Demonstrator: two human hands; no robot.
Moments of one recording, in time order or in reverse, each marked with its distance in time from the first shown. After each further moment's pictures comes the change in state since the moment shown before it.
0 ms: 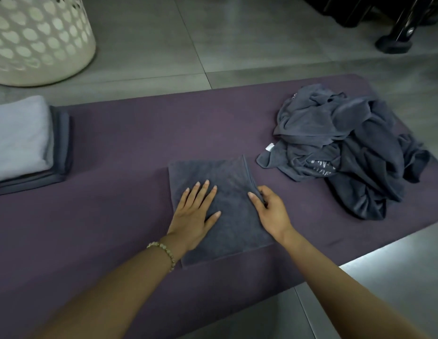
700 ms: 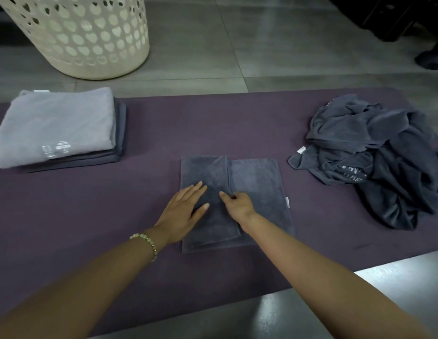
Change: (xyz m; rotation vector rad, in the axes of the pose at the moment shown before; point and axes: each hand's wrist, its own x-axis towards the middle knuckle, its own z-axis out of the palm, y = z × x) left_hand -0.077 -0.072 -0.039 -0.279 -0.006 -0.133; right_hand -0.021 -0.078 0.126 0.040 -0.201 0.329
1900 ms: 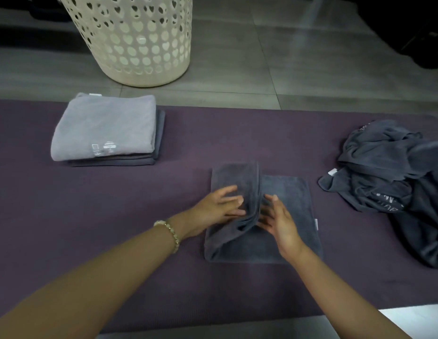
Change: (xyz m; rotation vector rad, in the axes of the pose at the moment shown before) left_hand 0.003 0.034 -0.055 -1.078 -0.134 -0.299; right_hand -0.026 -0.003 -0.019 0.437 -0.069 -0.168
